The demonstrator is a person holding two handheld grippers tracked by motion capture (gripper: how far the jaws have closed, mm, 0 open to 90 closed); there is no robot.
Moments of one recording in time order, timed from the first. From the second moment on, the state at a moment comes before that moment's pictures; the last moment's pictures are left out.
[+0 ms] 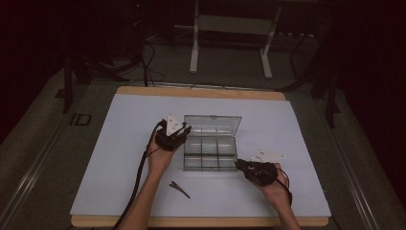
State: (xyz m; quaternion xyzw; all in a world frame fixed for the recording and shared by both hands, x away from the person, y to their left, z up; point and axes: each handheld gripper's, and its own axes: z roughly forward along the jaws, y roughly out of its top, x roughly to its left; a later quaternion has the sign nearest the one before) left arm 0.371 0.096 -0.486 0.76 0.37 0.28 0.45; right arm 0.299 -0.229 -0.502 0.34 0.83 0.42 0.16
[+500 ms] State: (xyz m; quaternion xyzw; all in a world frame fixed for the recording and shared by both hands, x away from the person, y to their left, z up) left arm 0.380 0.093 -0.494 0.77 0.37 0.28 0.44; right arm 0.299 -0.229 -0.502 0.34 0.83 0.43 0.16
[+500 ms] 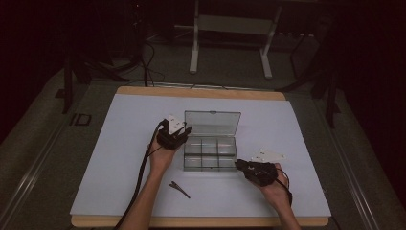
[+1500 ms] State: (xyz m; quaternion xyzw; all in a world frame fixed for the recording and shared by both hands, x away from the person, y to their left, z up) left arm 0.388 0.088 -0.509 0.78 0.38 0.27 0.41; right arm 0.299 -0.229 -0.502 0.34 0.83 0.43 0.15
